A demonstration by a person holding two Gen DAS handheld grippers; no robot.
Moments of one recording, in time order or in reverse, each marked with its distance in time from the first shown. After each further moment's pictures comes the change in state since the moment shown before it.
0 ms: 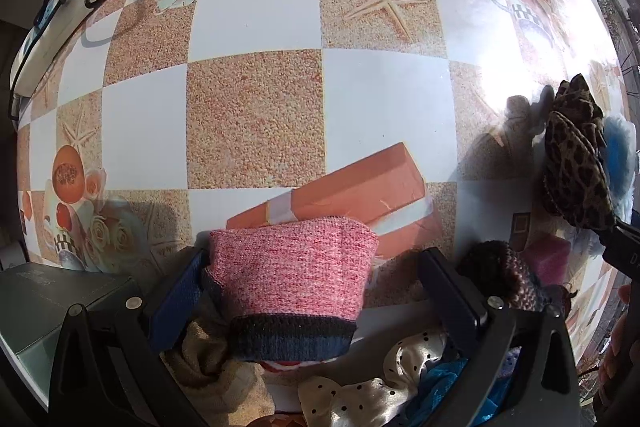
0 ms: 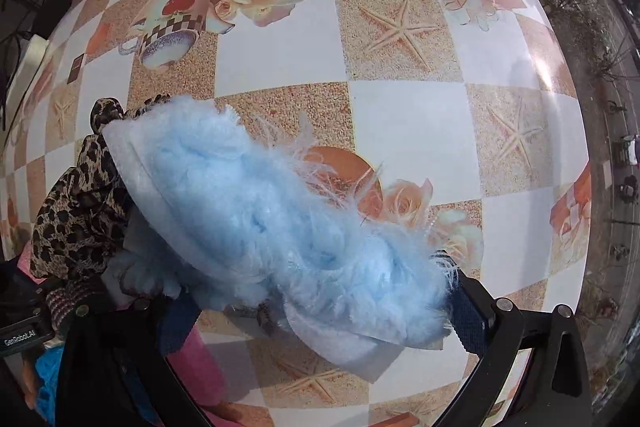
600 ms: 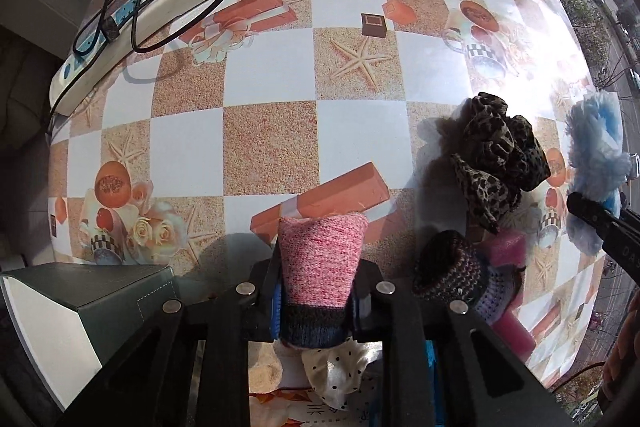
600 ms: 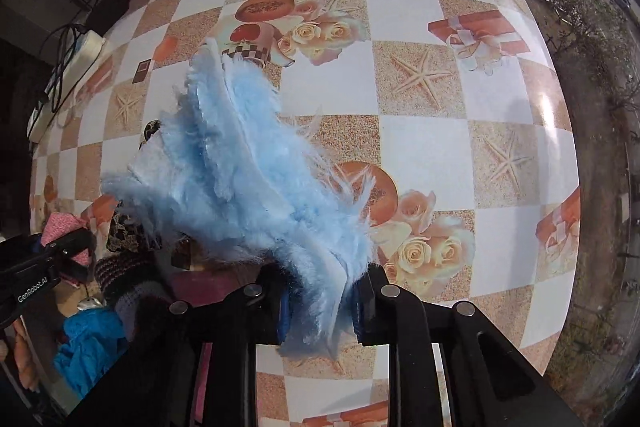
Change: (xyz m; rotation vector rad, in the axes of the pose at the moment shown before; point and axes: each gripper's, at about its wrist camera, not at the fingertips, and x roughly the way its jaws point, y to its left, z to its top) left arm -0.056 0.003 -0.014 0.021 -0.136 0.000; right arm -0.049 0.020 -0.013 -0.055 -0.101 0.109
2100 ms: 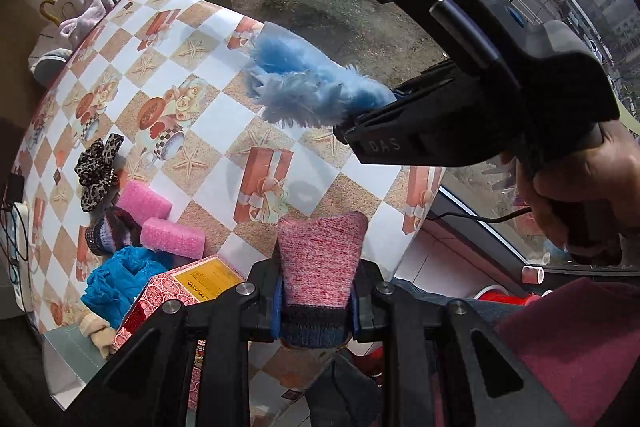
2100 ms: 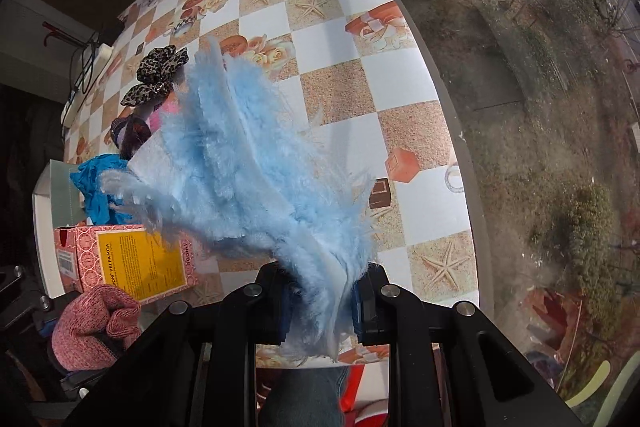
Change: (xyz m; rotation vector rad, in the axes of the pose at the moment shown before) left arm -0.164 -0.307 -0.227 0.910 -0.036 -0.219; right arm -0.103 -0.148 -0.181 0.204 0.021 0.062
